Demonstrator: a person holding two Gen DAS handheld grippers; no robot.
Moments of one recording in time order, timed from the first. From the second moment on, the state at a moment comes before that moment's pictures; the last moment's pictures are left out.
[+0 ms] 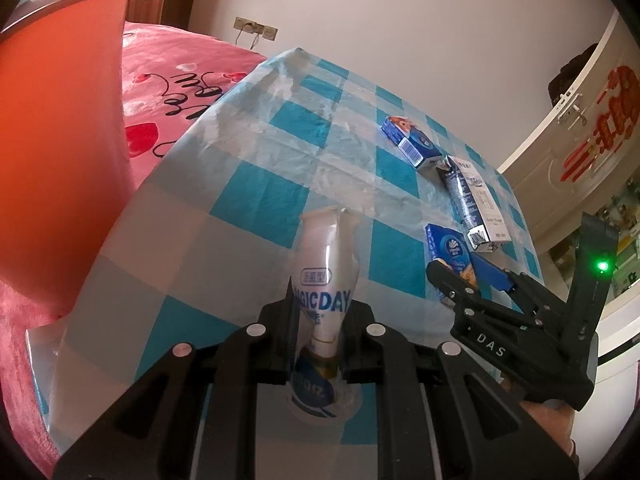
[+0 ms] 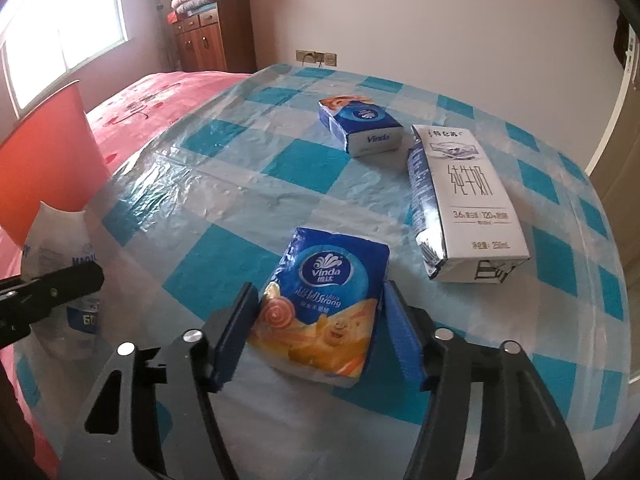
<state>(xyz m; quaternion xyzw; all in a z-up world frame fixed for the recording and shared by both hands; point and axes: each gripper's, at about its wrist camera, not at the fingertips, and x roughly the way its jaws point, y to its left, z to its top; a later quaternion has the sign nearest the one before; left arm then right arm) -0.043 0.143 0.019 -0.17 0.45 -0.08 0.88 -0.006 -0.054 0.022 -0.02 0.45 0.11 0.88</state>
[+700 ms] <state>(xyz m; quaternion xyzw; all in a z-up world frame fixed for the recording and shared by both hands) -0.057 0.144 0.032 -0.18 0.42 -0.11 0.88 -0.024 -0.069 0.037 0.02 0.44 0.12 0.89</state>
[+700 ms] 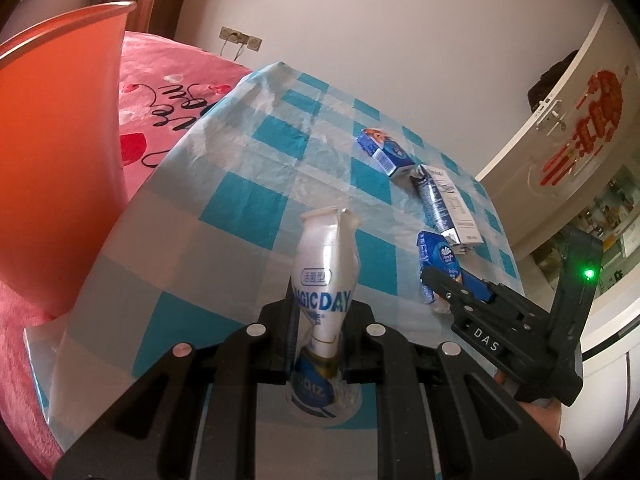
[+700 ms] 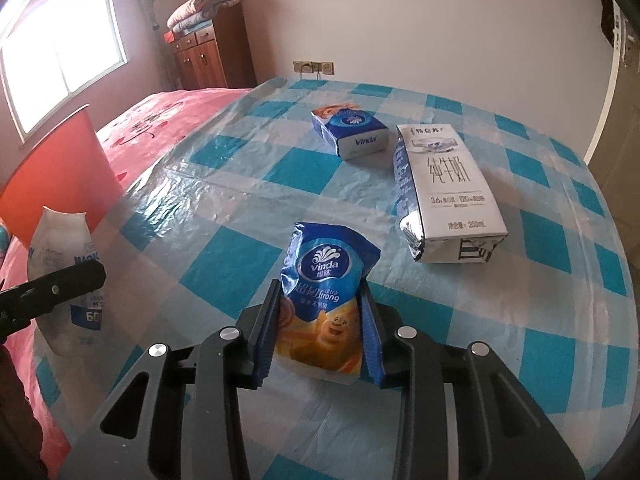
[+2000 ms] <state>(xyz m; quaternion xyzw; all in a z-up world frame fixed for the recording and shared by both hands) -0.091 0.254 0.161 -0.14 0.28 0.00 0.95 -0.024 0.051 0.157 0.00 0.38 0.28 0.88</state>
